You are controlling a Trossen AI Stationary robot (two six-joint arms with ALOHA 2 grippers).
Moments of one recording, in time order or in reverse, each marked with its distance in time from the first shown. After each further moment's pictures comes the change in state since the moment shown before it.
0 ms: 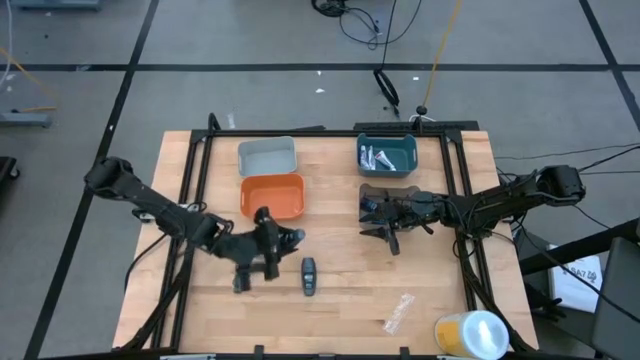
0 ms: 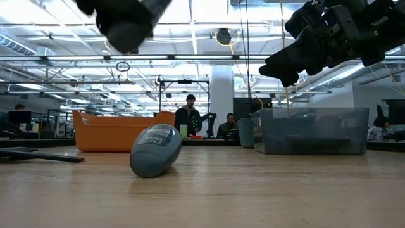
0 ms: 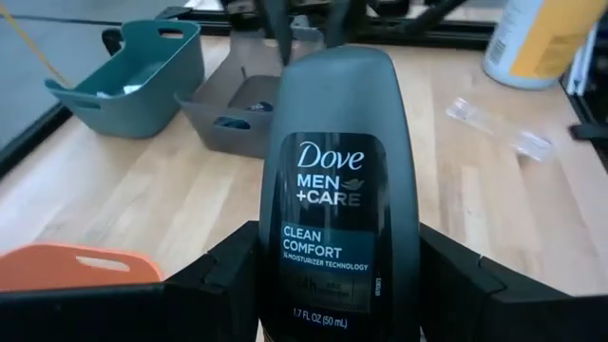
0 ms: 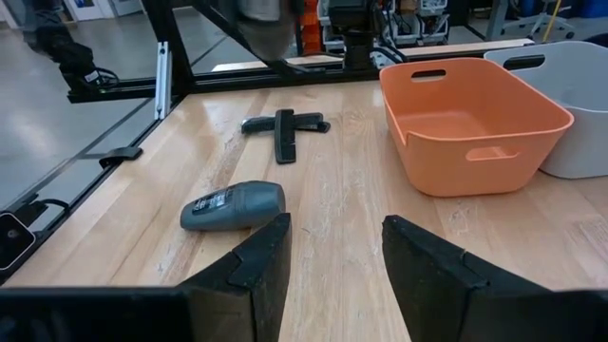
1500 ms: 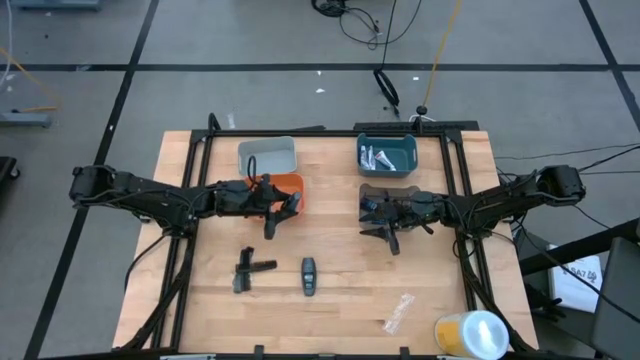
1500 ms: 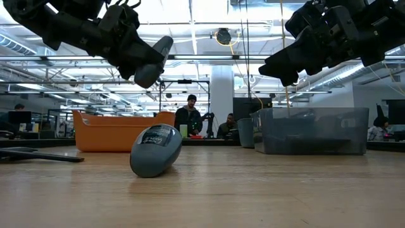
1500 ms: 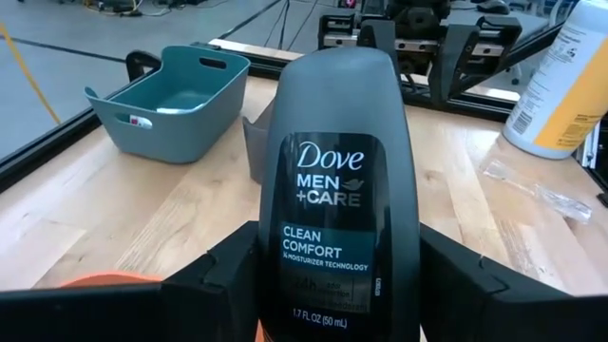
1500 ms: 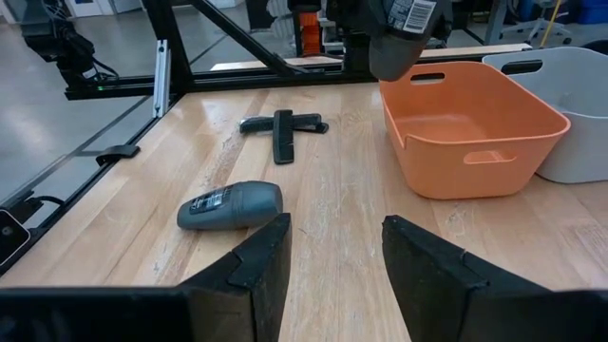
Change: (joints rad) left arm 0.492 -0.145 -0.371 0.525 0.494 0.190; right arm 0.000 0.000 0.000 0.001 0.003 -0.017
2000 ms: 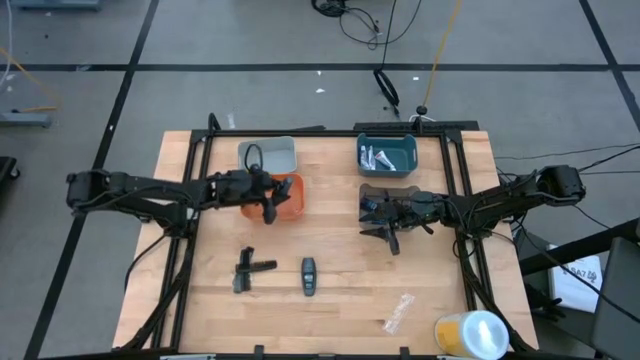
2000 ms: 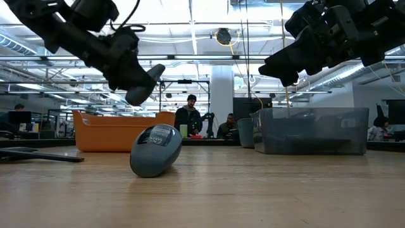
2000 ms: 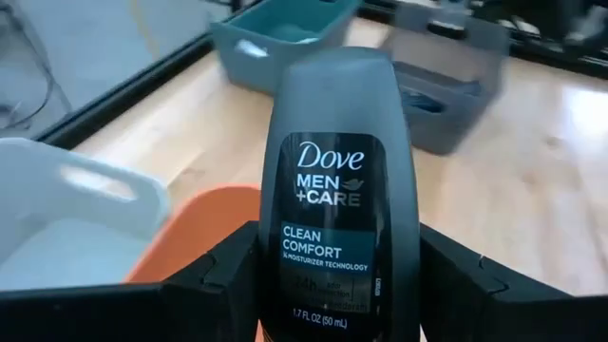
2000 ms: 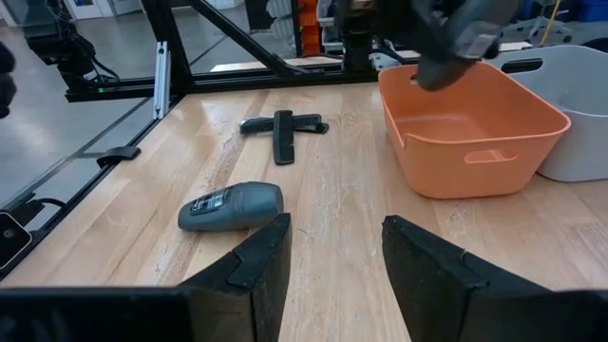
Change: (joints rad) left arm 0.136 -0.040 0.002 -0.211 -0.071 -0.035; right arm 0.000 0.000 0.000 0.000 0.000 0.008
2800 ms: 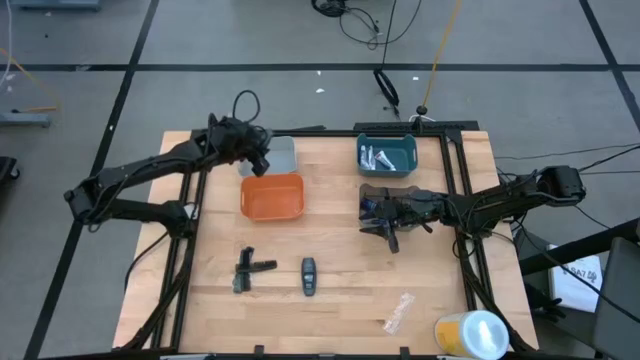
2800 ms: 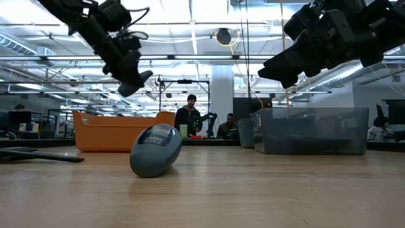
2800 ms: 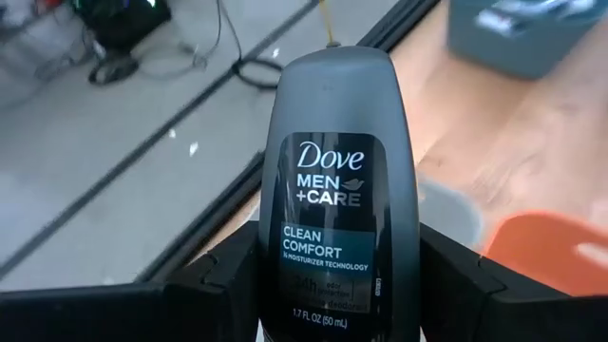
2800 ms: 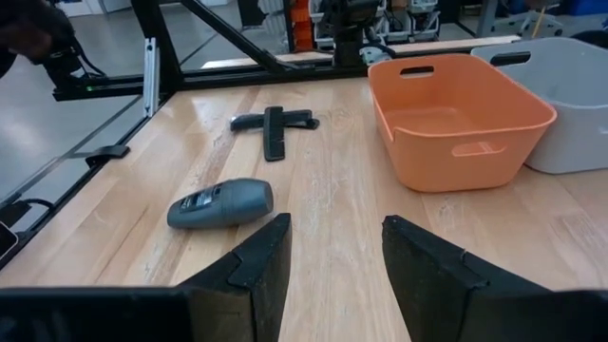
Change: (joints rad) left arm 0.446 0.014 0.328 -0.519 0.004 0.246; right arm -0.017 0.000 0.000 -0.014 0.000 0.003
